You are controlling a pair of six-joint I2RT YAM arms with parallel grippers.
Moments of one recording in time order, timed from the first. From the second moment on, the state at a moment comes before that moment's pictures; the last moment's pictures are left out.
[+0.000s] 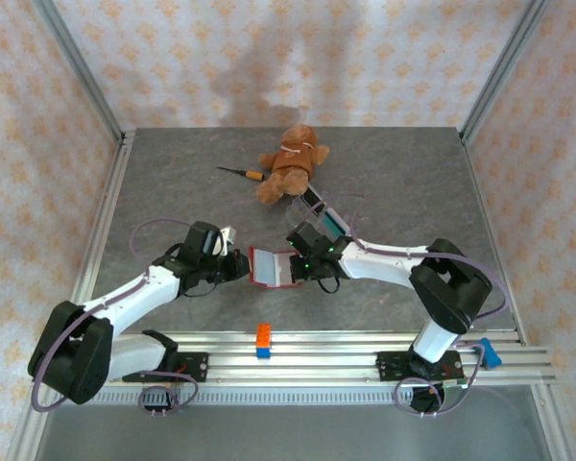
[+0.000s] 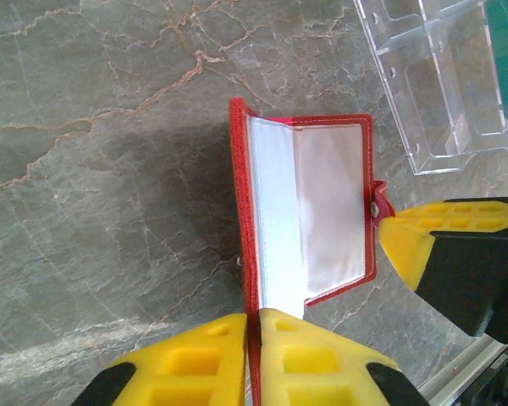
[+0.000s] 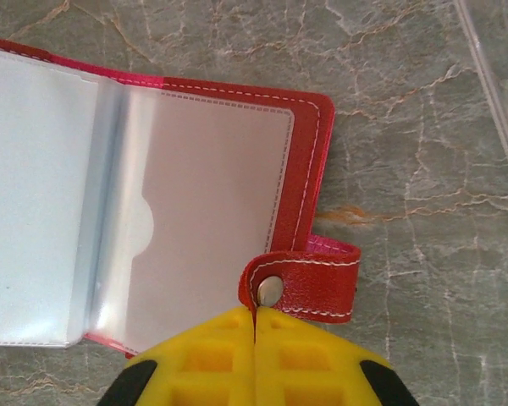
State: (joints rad) left arm -0.38 1.20 0.52 -0.23 0.39 -0.67; right arm 0.87 1.67 0.94 -0.38 0.00 0.63
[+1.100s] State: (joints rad) left arm -0.46 1.18 0.72 -0.38 0.37 -0.64; right arm 0.81 1.42 1.04 -0.59 0.18 0.53
